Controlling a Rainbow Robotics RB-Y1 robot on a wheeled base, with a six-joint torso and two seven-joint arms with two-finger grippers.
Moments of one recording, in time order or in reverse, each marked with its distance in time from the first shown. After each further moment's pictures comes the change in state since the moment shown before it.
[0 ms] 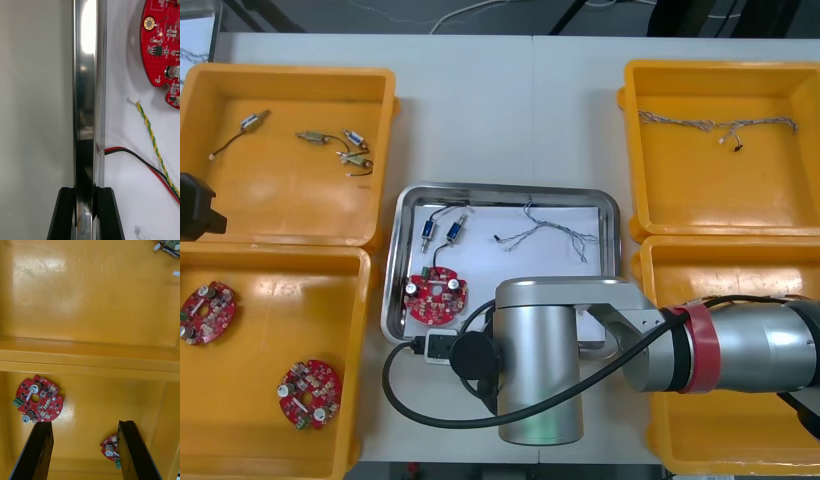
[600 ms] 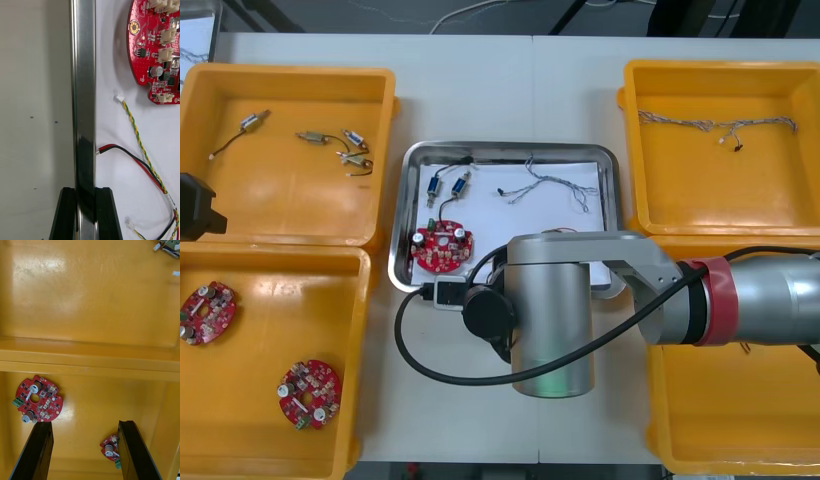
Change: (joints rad) right arm -0.135 -0.073 0.004 0.020 0.042 -0.058 0.000; left arm 0.000 -0.001 0.000 0.000 0.000 0.000 0.000
